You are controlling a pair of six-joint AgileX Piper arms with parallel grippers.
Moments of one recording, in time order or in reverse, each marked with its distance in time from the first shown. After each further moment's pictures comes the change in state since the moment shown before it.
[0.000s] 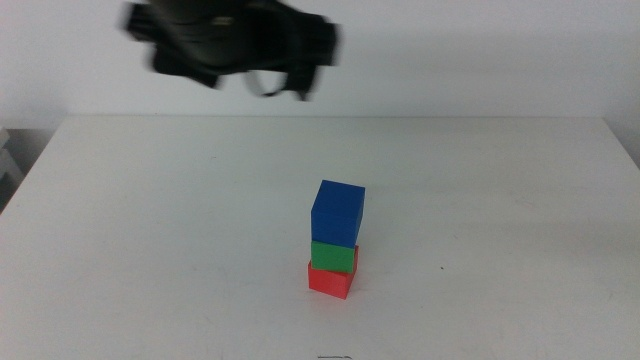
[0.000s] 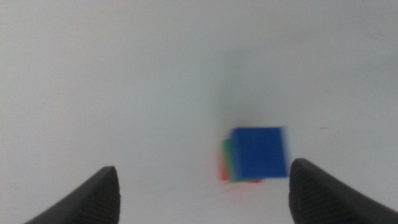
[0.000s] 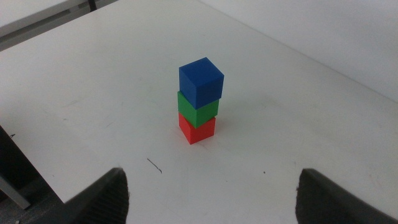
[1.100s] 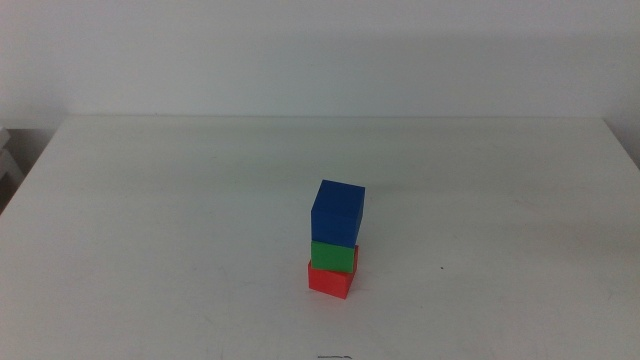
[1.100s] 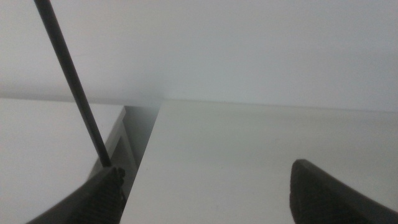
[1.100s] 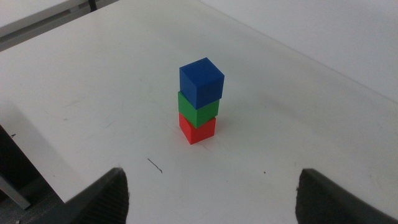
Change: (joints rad) left arm 0.686 -0.937 0.695 -0.059 -0.354 0.288; right arm 0.000 0.000 0.000 0.000 0.000 -0.001
